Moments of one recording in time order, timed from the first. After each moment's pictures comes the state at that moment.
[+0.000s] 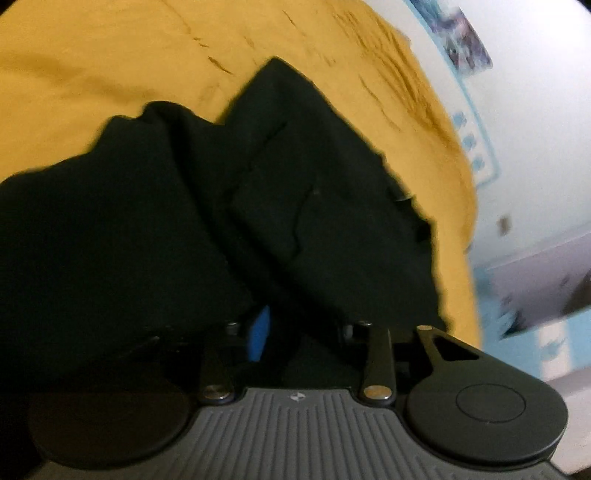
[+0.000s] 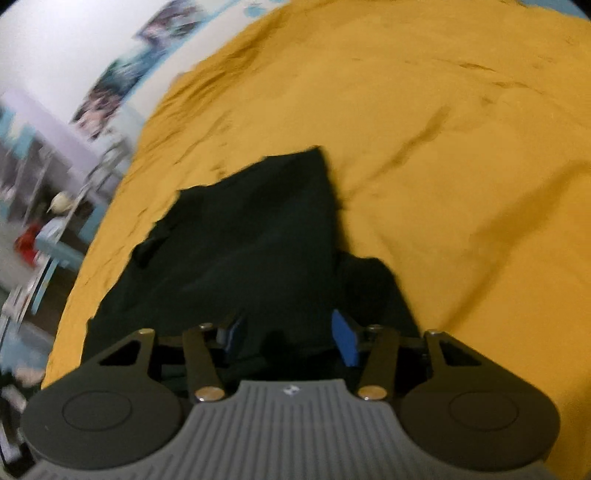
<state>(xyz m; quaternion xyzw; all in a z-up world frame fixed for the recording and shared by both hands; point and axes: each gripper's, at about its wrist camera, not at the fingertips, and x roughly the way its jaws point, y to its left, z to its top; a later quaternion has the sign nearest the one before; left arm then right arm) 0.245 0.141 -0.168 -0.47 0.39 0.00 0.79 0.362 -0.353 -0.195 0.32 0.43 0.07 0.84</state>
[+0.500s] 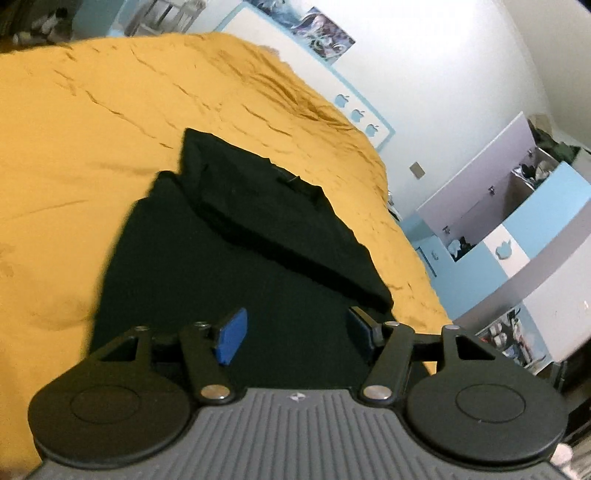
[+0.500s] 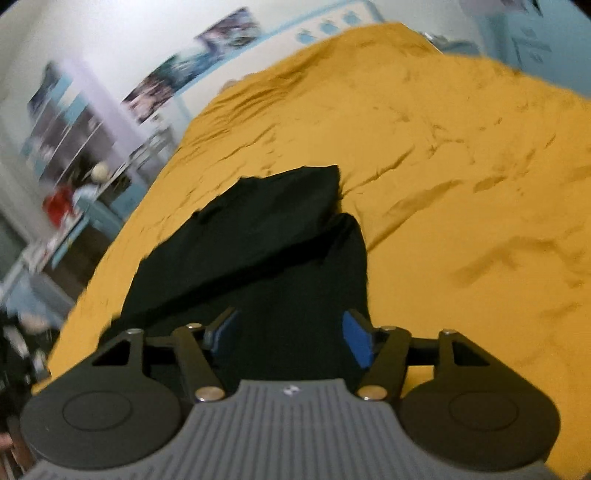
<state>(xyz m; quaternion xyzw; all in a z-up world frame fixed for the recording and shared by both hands) 0.048 0.150 -0.064 -0.32 0.33 -0.12 0.88 0.142 -0.383 -0.087 0.20 0.38 0.15 0.89</state>
